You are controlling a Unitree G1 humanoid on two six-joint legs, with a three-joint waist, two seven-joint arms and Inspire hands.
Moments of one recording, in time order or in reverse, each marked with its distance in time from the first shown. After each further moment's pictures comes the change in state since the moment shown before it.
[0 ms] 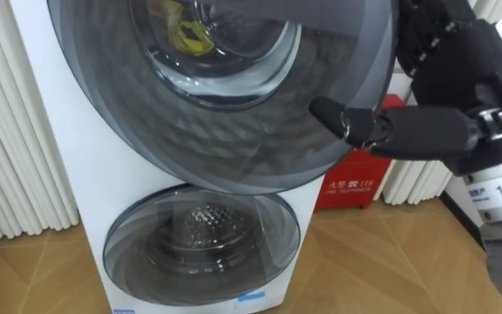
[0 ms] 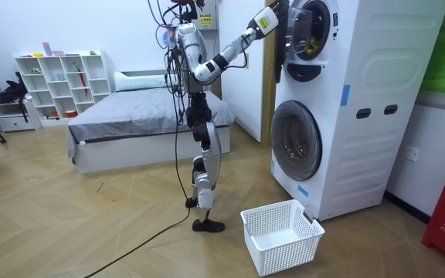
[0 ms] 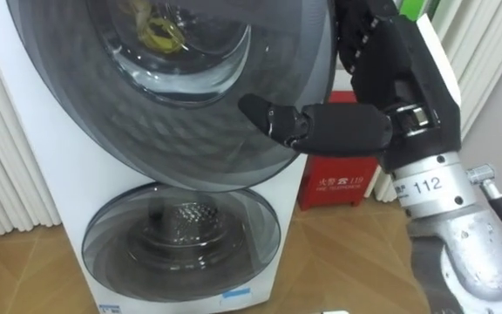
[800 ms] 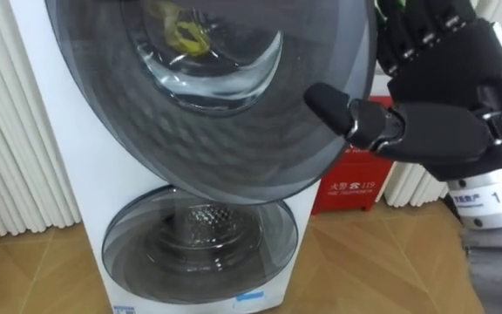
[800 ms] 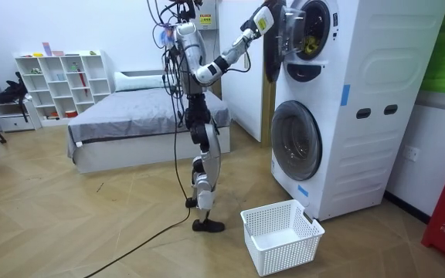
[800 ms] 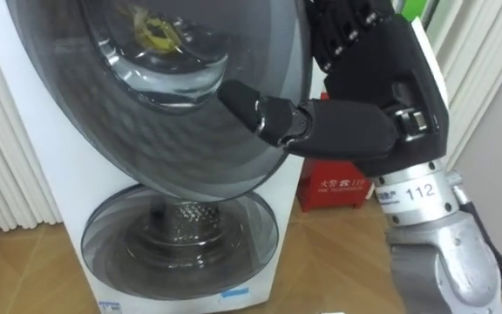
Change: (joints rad) left arm -0.046 0.026 -0.058 0.003 -0.002 0.001 0.038; right arm -0.001 0.078 0.088 0.002 0.239 -0.101 0.012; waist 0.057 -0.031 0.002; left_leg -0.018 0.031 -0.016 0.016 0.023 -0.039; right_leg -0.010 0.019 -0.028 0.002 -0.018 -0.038
